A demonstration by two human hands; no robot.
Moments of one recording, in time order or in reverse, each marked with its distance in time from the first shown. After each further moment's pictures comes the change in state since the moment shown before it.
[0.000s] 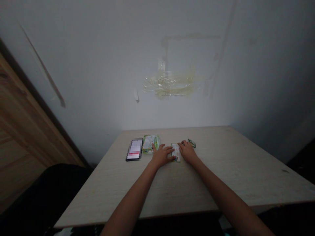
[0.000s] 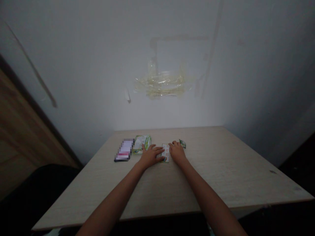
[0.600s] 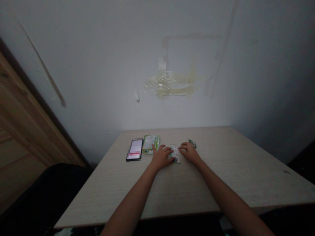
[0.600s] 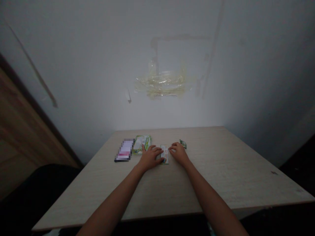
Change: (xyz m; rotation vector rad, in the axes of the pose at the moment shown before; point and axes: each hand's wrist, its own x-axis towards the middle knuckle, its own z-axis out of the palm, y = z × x) left_hand -0.009 0.005 -0.003 -0.009 0.072 0.005; right_hand -0.007 0.013 -0.004 0.310 0.057 -0.034
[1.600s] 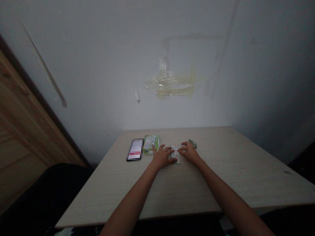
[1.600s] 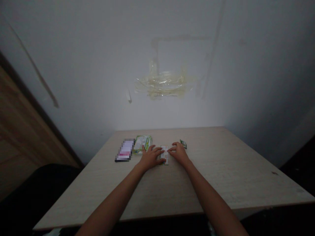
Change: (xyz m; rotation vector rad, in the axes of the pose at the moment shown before) left_hand 0.003 -0.002 0.002 0.022 -0.073 -0.036; right_hand 0.003 0.003 0.004 0.000 -0.022 0.063
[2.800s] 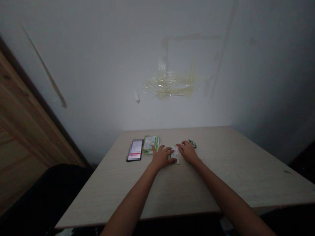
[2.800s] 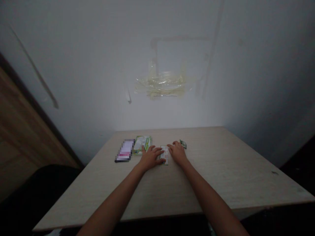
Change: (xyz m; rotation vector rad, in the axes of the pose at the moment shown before) left_hand -0.001 0.000 0.000 0.019 0.008 0.009; right_hand 0.002 -0.018 0.001 -0.359 -0.040 -0.002
